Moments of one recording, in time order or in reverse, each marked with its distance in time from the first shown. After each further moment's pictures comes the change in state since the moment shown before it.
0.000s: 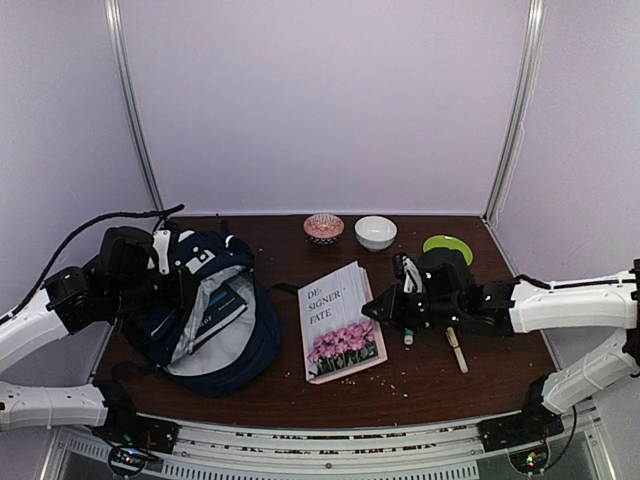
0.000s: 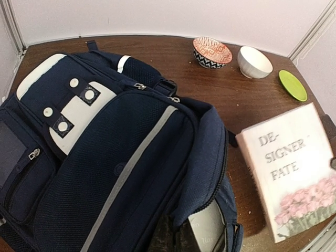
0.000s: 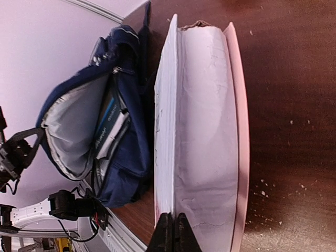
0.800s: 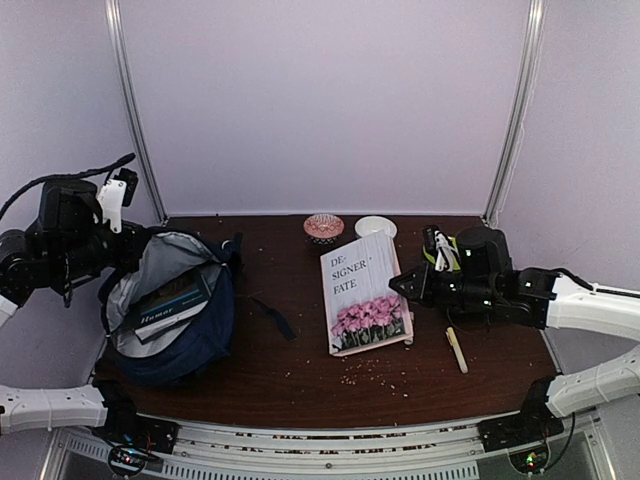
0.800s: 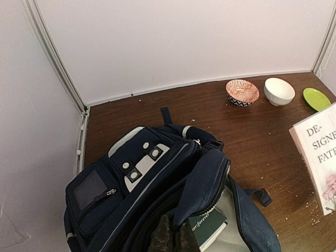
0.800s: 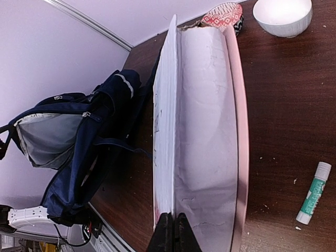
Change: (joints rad) left arm 0.011 -0.025 0.403 -0.322 -0.213 0.272; right arm -0.087 -0.221 0.019 -0.155 0.031 -0.157
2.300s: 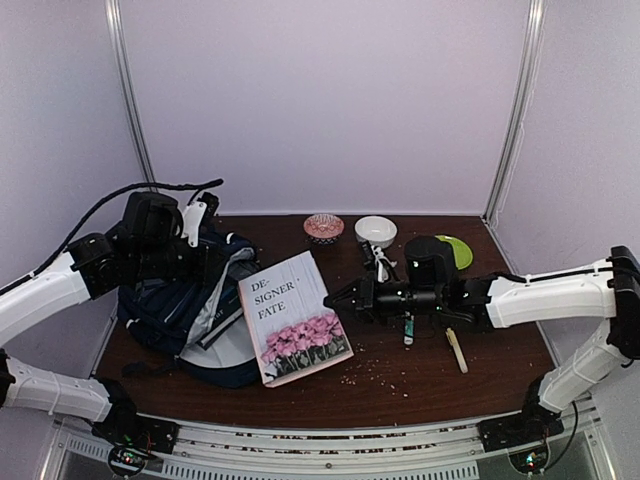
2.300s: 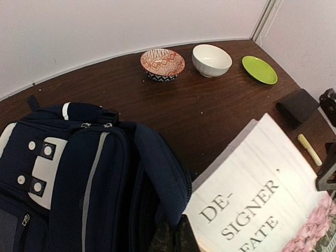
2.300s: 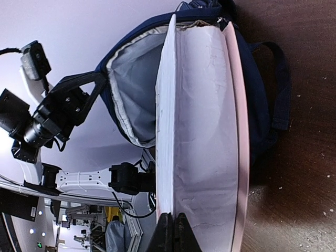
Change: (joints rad) left arm 0.000 0.270 -0.207 0.422 0.388 -0.037; right arm 0.114 0.344 0.066 0.432 -0.329 0.227
